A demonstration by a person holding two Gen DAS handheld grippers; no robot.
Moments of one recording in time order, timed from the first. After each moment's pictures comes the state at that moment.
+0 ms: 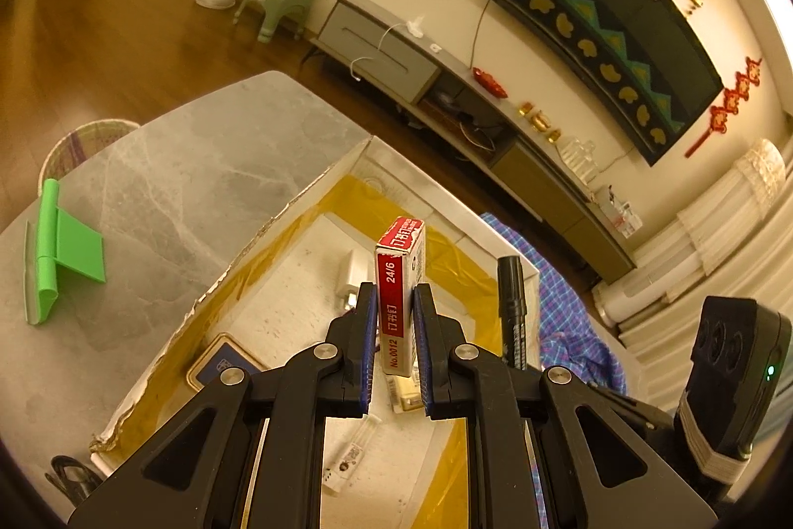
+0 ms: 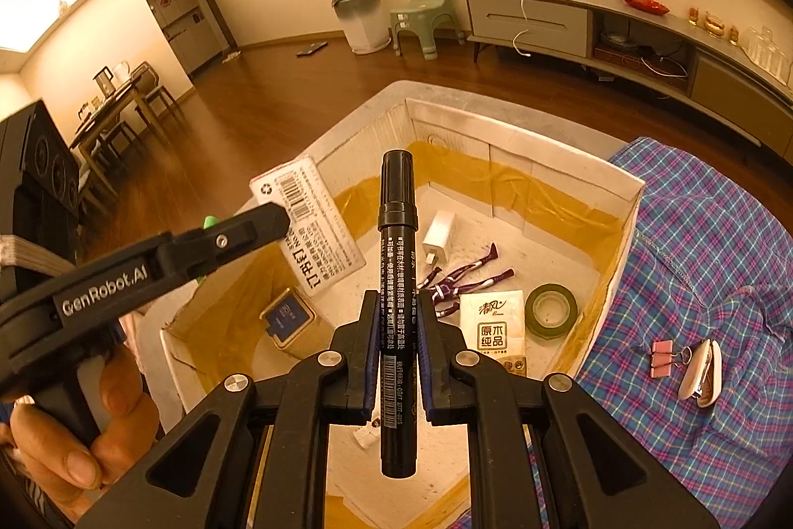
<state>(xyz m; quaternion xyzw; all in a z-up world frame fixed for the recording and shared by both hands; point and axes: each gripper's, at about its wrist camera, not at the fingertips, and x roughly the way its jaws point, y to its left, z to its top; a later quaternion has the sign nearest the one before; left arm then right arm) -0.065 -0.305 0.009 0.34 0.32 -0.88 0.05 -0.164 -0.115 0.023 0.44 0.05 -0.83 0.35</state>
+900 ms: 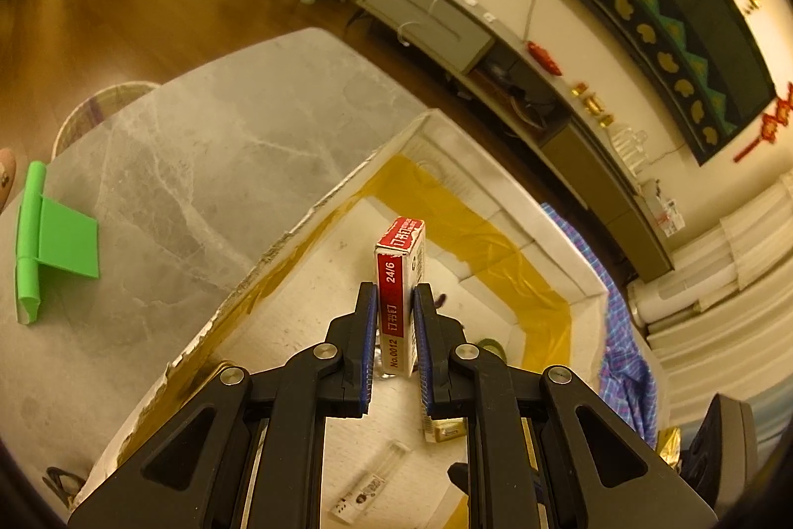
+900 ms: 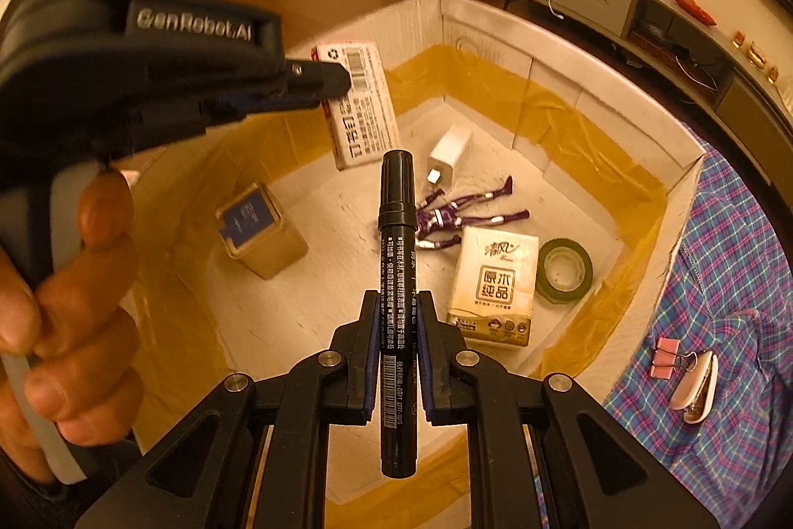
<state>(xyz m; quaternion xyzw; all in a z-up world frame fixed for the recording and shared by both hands) -0.116 -0.321 -0.027 0.40 0.34 -0.85 0.10 -0.160 -0.137 -0.028 0.49 0.18 -0.77 0.36</state>
